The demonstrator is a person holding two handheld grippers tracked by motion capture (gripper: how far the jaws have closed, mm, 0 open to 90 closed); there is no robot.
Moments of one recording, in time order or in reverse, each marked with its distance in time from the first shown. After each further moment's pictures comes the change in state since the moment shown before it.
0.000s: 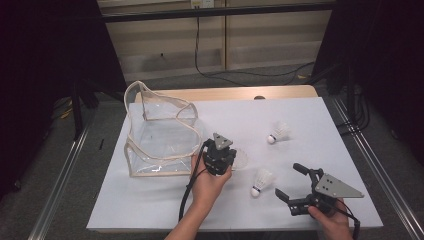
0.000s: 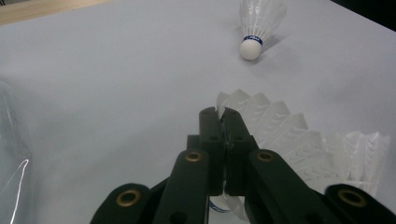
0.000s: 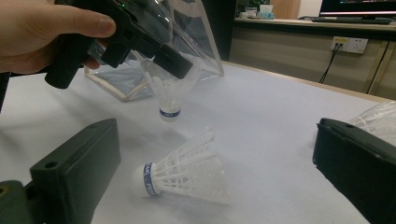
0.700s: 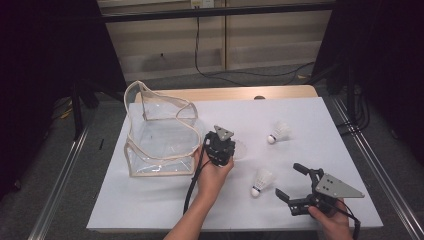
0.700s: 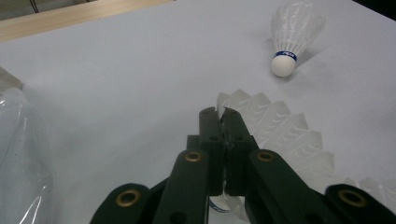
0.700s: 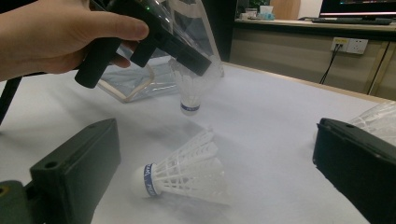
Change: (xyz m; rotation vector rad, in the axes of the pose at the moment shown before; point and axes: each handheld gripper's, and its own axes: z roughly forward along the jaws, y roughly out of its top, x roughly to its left) left arm 0.009 0.013 0.020 -0.008 0.091 -0.023; right arm -0.001 0.000 0.000 -0.007 0.002 -0.002
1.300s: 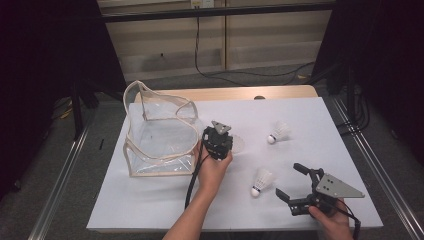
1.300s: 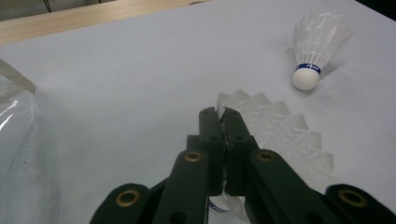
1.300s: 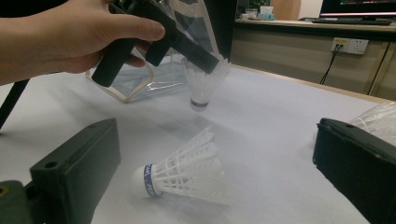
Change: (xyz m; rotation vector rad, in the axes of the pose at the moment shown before) left arm 0.011 0.006 0.013 -0.006 0.024 -0.037; right arm 0.000 0.000 0.000 0.000 0.000 0.009
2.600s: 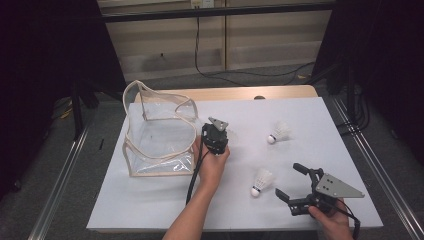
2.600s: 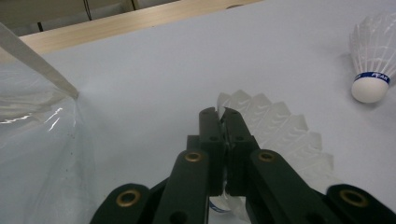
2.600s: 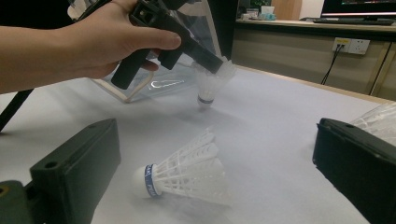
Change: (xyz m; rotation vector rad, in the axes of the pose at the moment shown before) left arm 0.012 0.001 0.017 -0.018 0.133 0.010; right arm -0.001 0.000 0.001 -0.002 0.007 -0.009
